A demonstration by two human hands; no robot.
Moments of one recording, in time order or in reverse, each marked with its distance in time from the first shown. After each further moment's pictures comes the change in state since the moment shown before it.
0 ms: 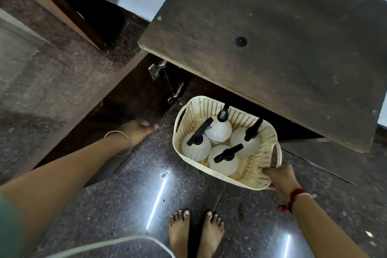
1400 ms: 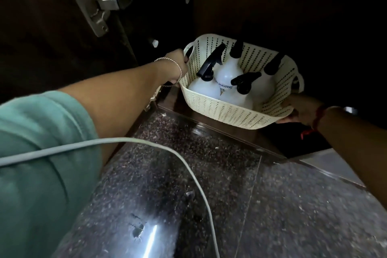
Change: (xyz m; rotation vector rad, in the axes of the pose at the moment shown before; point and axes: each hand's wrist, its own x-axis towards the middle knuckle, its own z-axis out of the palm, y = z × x) left_hand 0.187 0.180 0.062 0.027 0.269 0.509; right_hand 0.214 -0.105 0.032 0.122 -0.144 -0.269
